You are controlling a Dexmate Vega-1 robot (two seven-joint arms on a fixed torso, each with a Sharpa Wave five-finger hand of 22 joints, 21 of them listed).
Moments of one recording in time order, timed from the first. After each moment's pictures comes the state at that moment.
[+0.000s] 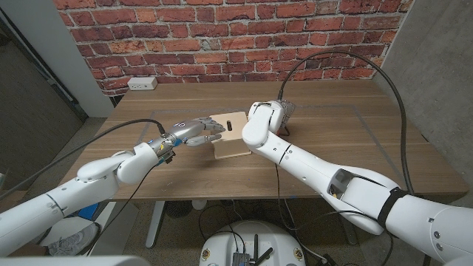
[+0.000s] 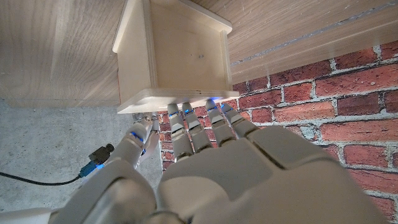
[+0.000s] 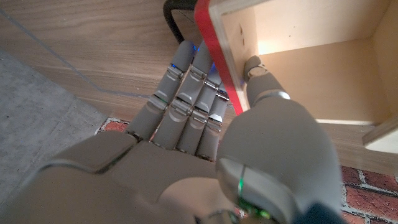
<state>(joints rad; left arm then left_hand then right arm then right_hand) 1.12 1.07 0.39 -1.87 0.50 -0.23 0.17 0.00 0.07 0.70 -0.04 0.17 0.52 -0.12 0.19 0.18 0.41 -0.14 0.20 0.17 0.31 -0.04 0.18 0.16 0.10 -0.04 0.19 0.17 -0.45 -0.10 -0.97 -1.44 -1.46 -1.36 0.91 0.88 0.00 0.48 -0.19 0.26 0.92 -0.05 0.52 0.19 1.12 -0.12 0.32 0.54 1.19 -0.22 0.45 0.61 0.85 -0.11 0.74 0.20</state>
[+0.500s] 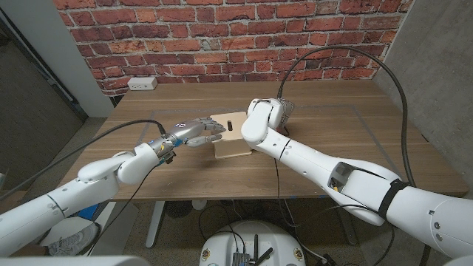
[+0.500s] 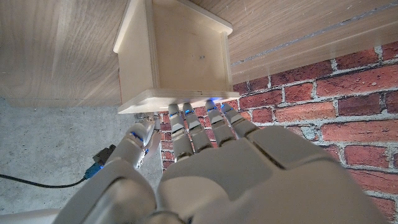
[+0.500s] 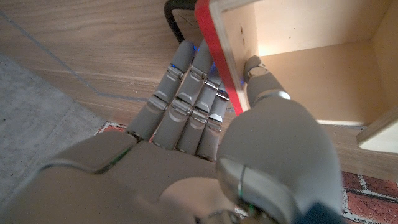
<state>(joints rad) 1.12 1.07 0.39 -1.88 0.50 -0.23 0.17 0.00 0.07 0.71 -0.04 0.17 0.52 -0.11 0.18 0.17 0.41 -0.14 0.19 0.17 0.31 -0.04 0.18 0.16 0.10 -0.04 0.19 0.17 -0.38 -0.12 -1.04 -1.41 -1.44 -1.39 0.97 0.88 0.00 0.48 -0.19 0.27 0.92 -0.04 0.51 0.19 1.12 -0.12 0.31 0.54 1.19 -0.22 0.45 0.62 0.84 -0.10 0.75 0.20</state>
